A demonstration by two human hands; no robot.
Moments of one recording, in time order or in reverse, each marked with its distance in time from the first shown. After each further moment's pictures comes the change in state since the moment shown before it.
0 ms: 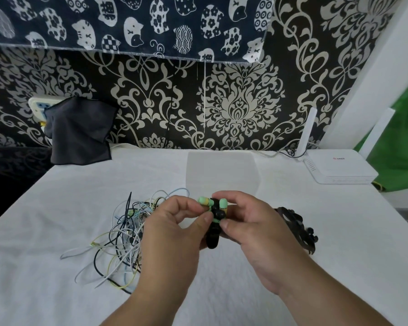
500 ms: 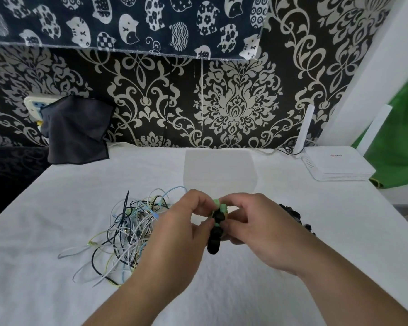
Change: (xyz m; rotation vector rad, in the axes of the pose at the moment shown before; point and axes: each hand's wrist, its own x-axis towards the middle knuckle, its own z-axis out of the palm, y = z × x) left_hand 0.002 0.009 -0.007 0.548 -0.314 0.140; right_hand 0.004 -0.019 -0.023 -0.496 -0.205 -0.021
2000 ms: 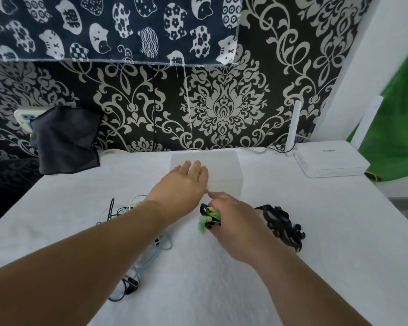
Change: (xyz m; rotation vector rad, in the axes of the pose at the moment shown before) left_hand 0.138 -0.050 0.022 1.473 -0.115 0.673; right_hand 0.040 0.045 0.014 -0.472 0.182 -0.080
